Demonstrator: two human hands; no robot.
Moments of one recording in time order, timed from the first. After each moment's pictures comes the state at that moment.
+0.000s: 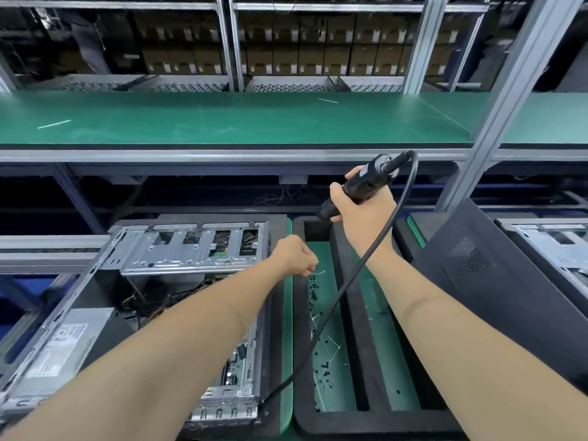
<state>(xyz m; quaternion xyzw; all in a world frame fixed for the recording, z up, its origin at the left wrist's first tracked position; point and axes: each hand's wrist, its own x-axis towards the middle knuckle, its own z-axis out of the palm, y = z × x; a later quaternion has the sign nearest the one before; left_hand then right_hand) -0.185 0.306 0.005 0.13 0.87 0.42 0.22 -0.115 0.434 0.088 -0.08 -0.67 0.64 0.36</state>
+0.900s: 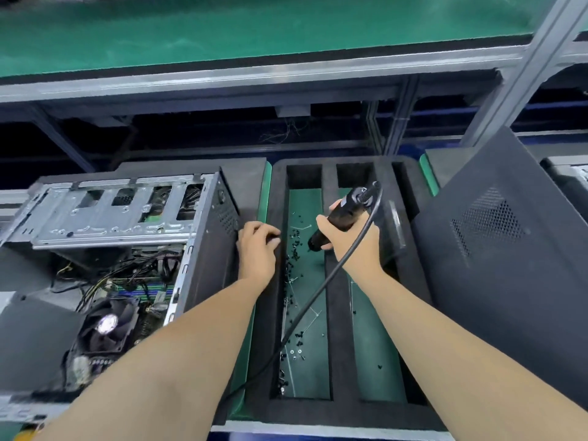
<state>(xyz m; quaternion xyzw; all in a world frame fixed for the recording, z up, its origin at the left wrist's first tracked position) -0.182 0.343 -0.136 0.04 0.94 0.34 -0.05 -0.133 0.526 -0.105 -0.20 -0.73 0.64 0.13</state>
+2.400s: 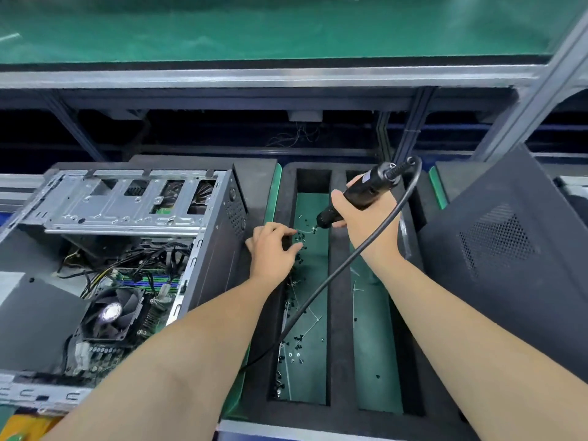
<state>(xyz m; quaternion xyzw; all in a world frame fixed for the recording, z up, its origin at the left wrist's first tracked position) -0.184 0.349 -0.152 0.07 0.94 0.32 -0.06 -0.147 0.531 -0.058 -0.15 -0.71 0.66 0.19</state>
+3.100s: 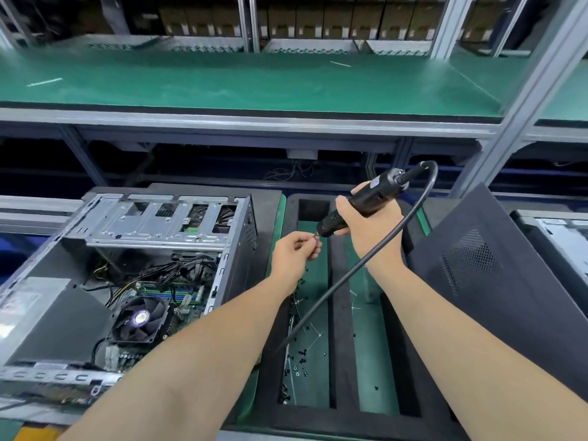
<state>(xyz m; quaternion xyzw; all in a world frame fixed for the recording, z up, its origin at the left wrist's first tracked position) -0.167 0.372 -0.088 0.02 0.69 0.72 0.08 -0.107 0.504 0.028 -0.10 -0.70 0.65 0.26</state>
